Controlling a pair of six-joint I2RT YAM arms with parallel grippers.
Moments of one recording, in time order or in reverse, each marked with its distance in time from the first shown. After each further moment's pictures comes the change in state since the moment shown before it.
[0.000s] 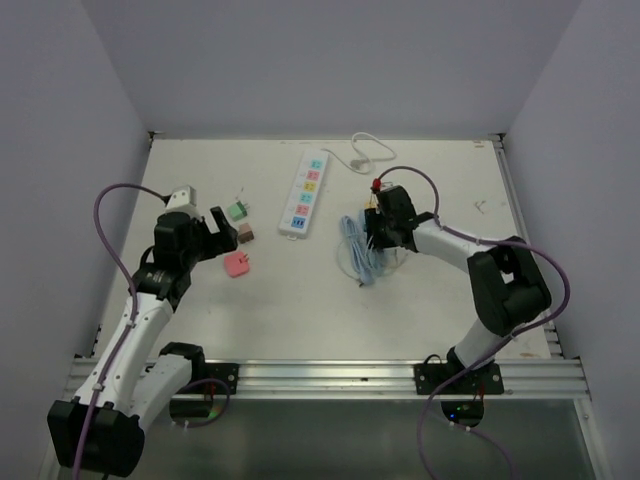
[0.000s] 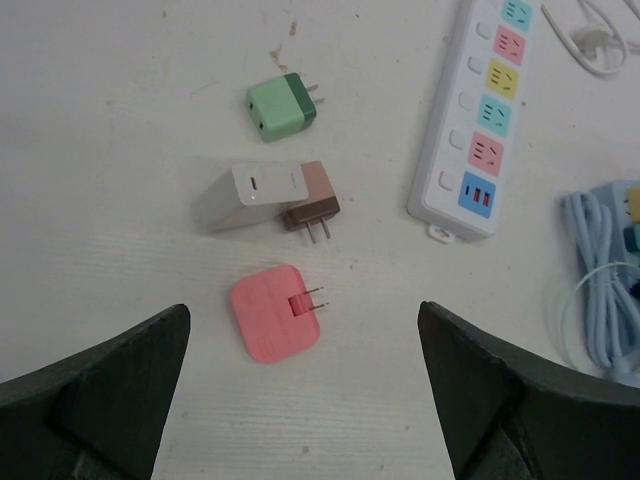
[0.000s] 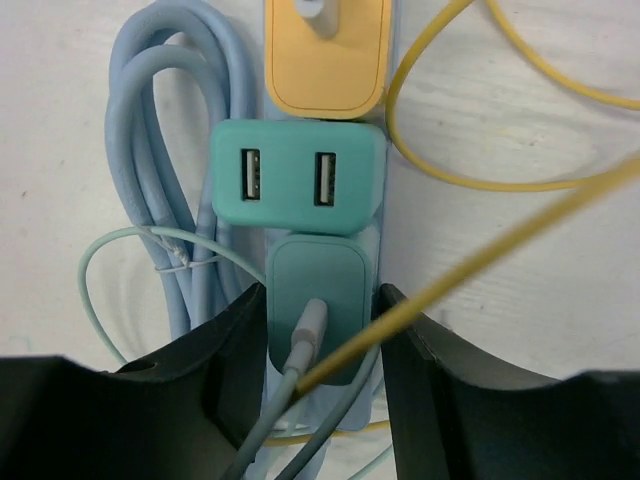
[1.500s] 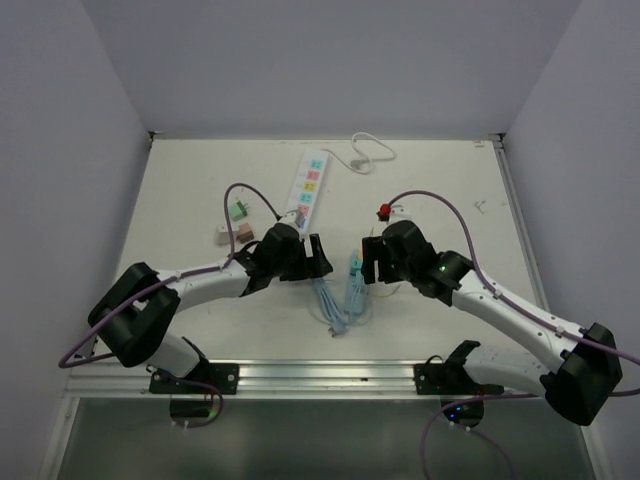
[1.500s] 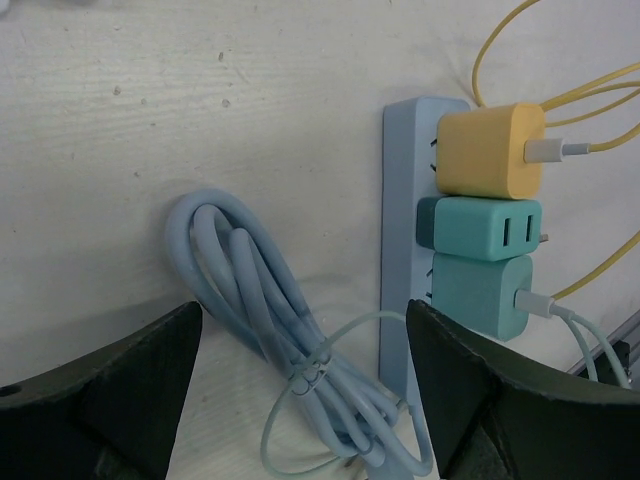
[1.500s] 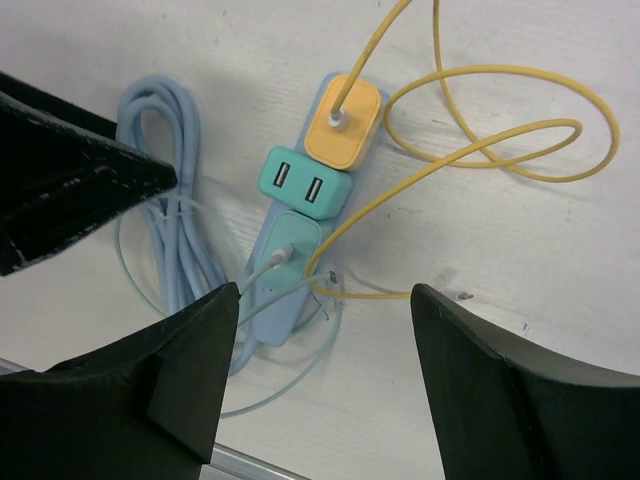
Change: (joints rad) left arm -0.586 0.650 0.034 0.408 0.125 -0.399; right arm 0.319 -0.596 -0.208 -0.261 0.145 0.171
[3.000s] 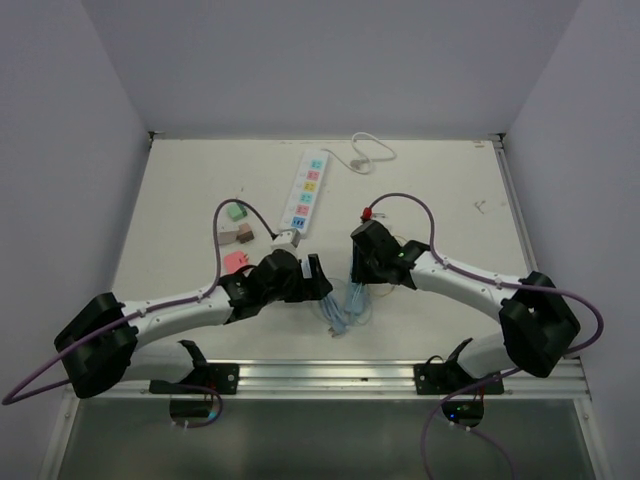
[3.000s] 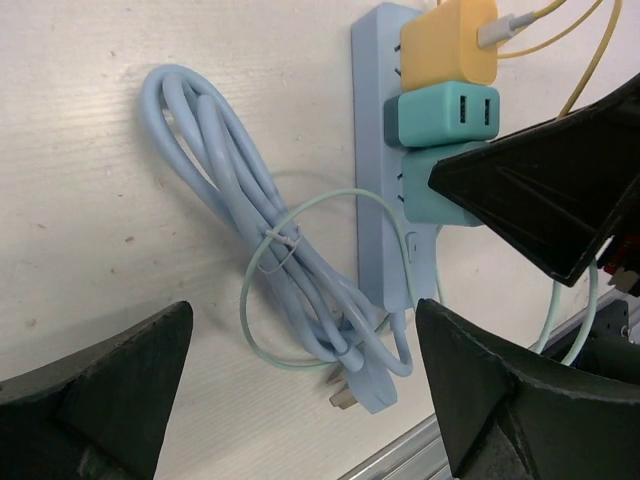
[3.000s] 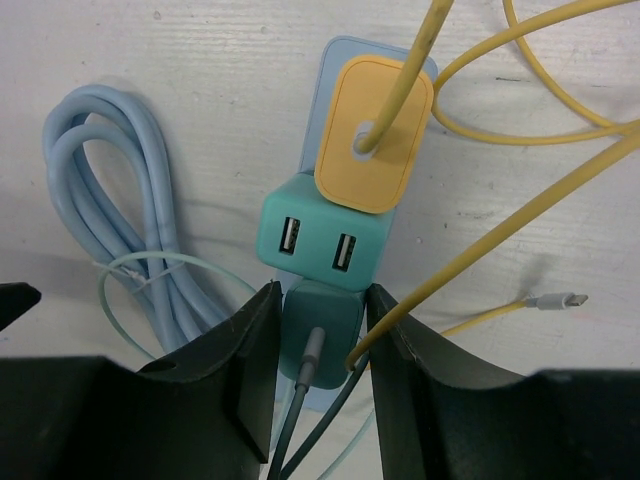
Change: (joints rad) left arm -0.188 -0.229 -0.126 -0.075 -0.164 -0.091; right arm 0.034 0.323 0.063 0.071 0.019 0.234
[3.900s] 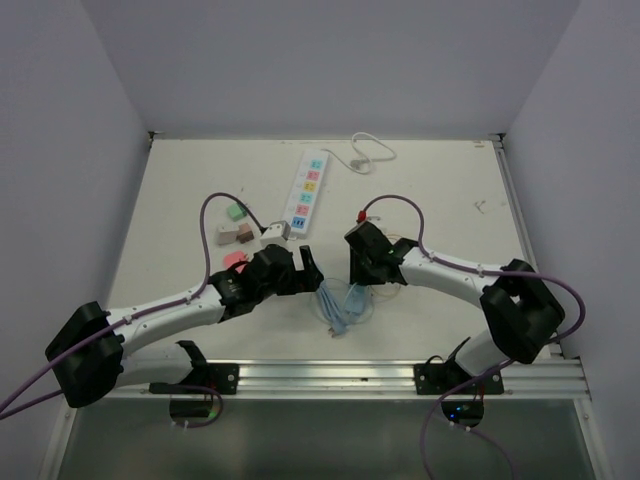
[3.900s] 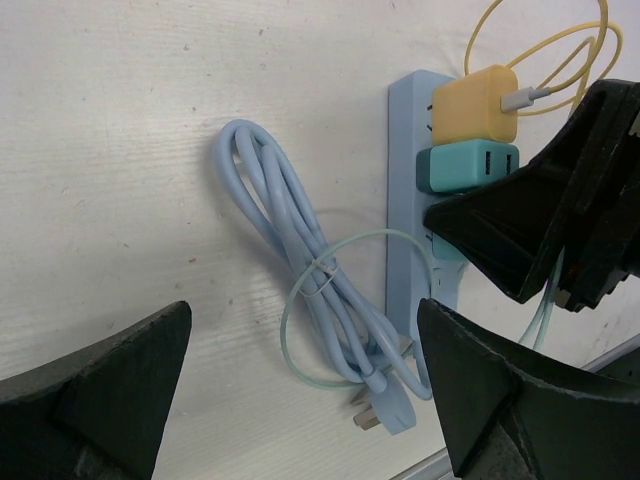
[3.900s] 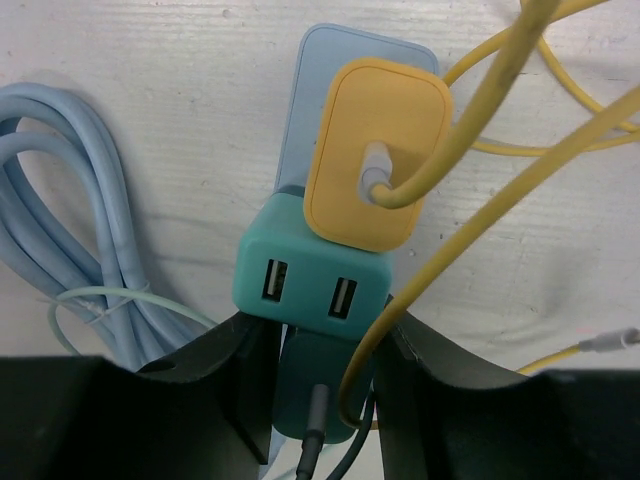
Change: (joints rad) left arm 0.034 -0.079 0.035 -0.108 -0.111 0.026; right arm -0.001 0.101 0.029 -0.009 0.007 -0.004
